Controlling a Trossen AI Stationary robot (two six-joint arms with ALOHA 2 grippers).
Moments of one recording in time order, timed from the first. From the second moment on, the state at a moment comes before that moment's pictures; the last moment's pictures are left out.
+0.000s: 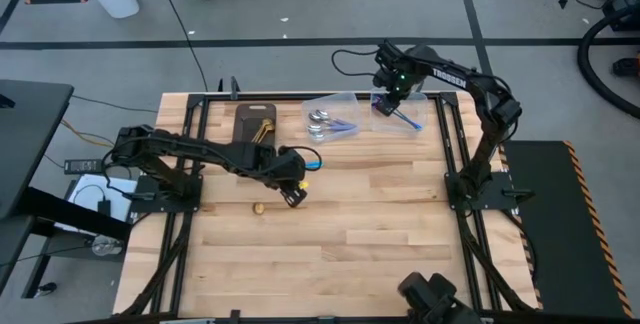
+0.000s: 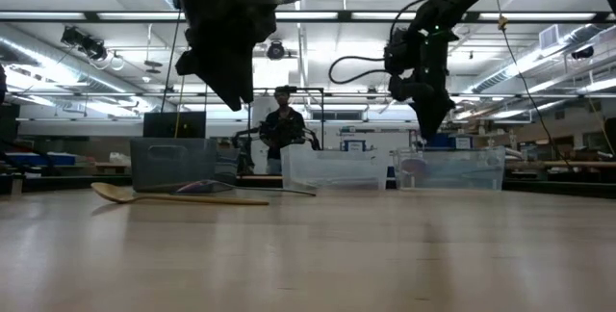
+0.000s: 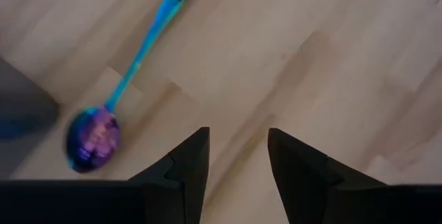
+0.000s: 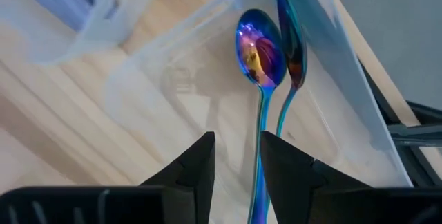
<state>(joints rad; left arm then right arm) -0.05 1.59 1.19 -0.75 -0.15 -0.73 -0.87 1.76 1.46 -1.10 -0.04 -0.15</state>
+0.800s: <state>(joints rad) 0.22 1.70 1.19 -0.71 0.21 -0.32 -0.78 1.60 1.46 -1.07 -0.04 -0.18</state>
